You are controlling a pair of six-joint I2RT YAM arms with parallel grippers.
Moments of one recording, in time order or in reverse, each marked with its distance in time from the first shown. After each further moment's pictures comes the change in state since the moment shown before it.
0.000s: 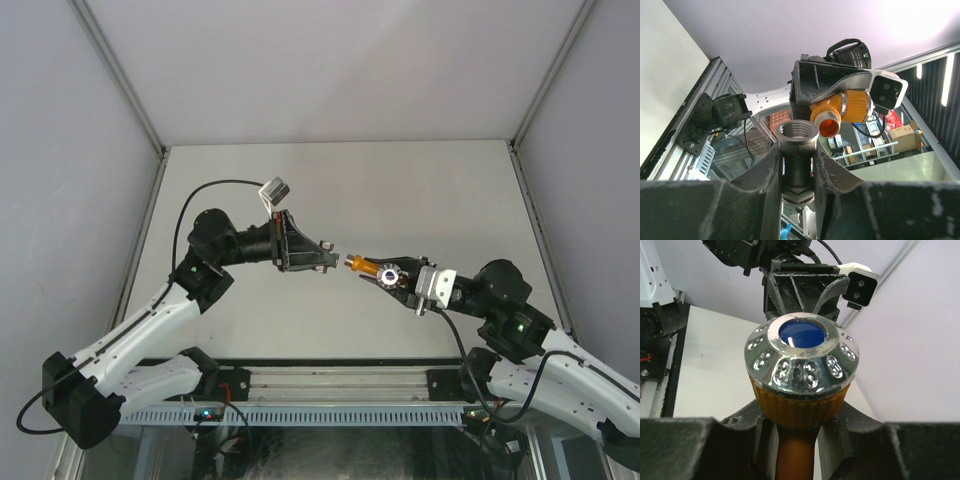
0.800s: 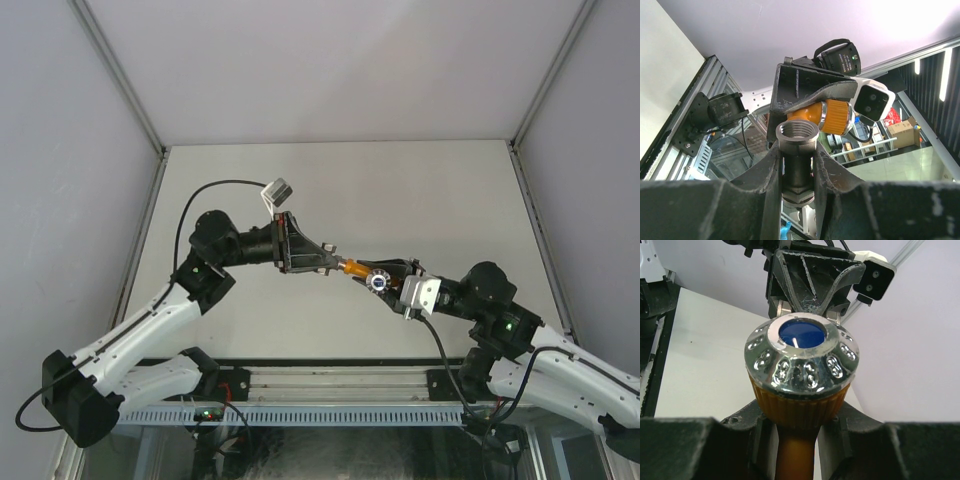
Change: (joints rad) left arm -0.027 0.002 0.000 0.013 -0.008 -0.004; right arm 0.054 0.029 -0.051 0.043 0.055 -0.122
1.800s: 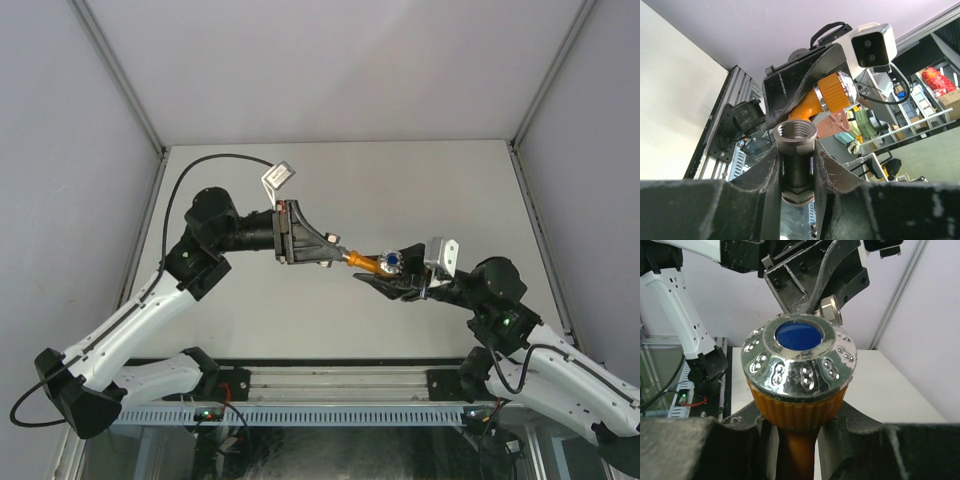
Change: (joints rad) left arm -0.029 0.051 0.240 -0.249 0.018 0.313; right arm -0.122 0.025 -0.005 0.176 -0.116 0.502
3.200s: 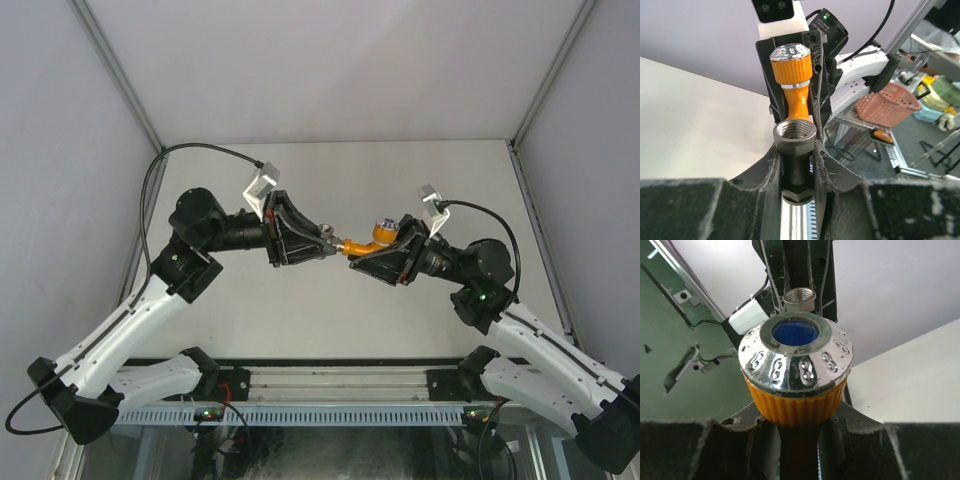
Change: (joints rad) left arm 0.004 -0.038 0.024 0.029 0.010 0.415; right arm -0.174 0.193 -0.010 0.359 -0.216 0.925
